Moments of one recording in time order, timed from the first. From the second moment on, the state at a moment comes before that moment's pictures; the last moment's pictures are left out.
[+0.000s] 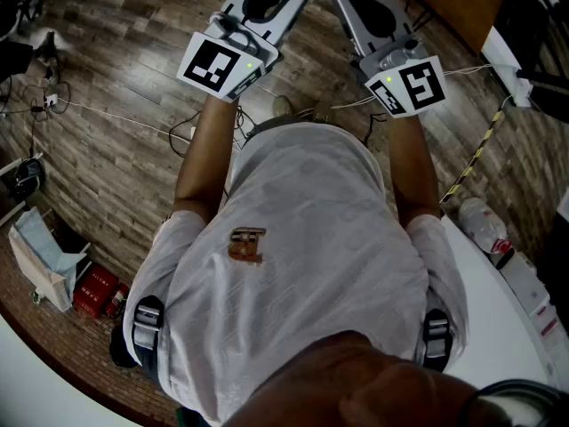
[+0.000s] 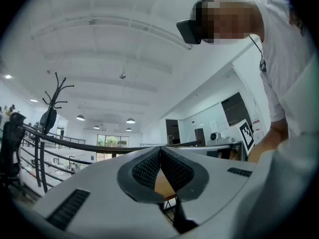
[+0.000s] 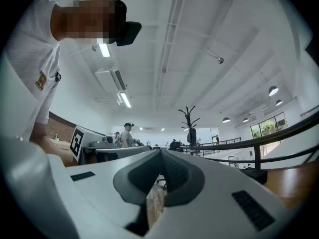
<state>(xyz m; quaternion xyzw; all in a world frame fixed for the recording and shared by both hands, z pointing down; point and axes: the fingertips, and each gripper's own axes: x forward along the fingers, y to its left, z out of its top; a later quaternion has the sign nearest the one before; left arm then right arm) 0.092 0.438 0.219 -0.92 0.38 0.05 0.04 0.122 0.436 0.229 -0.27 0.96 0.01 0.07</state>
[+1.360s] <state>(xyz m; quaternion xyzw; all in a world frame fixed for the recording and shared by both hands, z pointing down) -0.026 0.415 0.234 -0.92 0.38 0.07 0.04 0.022 0.410 0.238 -0.28 0.96 0.02 0.06</state>
